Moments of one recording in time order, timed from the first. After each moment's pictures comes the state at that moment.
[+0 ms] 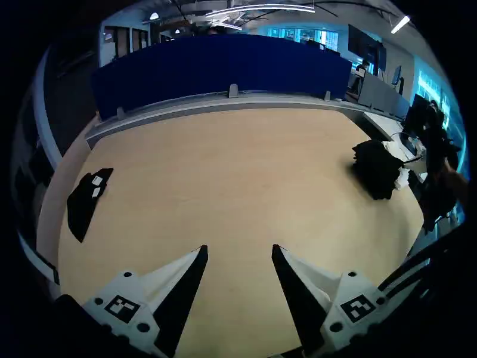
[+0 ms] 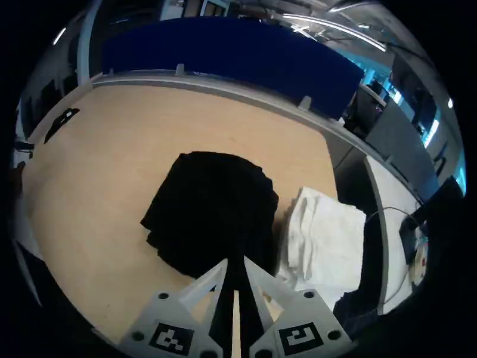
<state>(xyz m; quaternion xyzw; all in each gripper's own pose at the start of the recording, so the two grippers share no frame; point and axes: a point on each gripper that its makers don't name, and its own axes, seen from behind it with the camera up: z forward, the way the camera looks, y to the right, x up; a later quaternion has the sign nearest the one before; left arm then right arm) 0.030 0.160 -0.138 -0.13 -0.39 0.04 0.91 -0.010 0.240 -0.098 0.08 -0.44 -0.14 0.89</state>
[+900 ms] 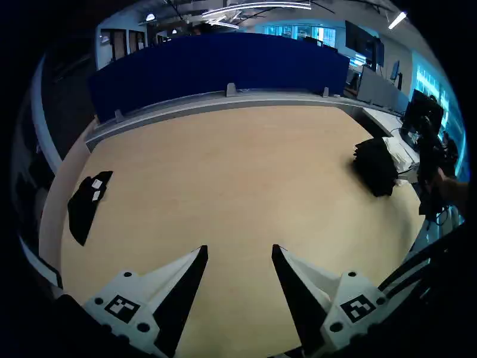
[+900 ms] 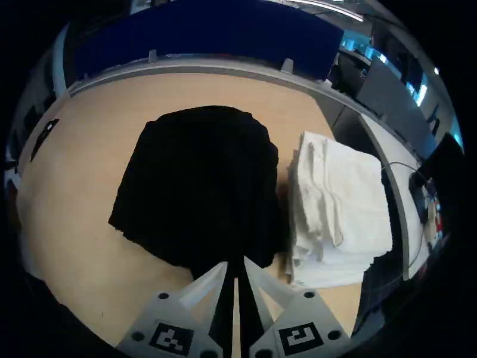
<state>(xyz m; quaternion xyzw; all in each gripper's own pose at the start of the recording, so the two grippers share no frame) 0.031 0.162 -0.137 -0.13 -0.39 0.05 0.91 -0.071 0.246 -0.110 0.02 -0.47 -0.08 0.88</state>
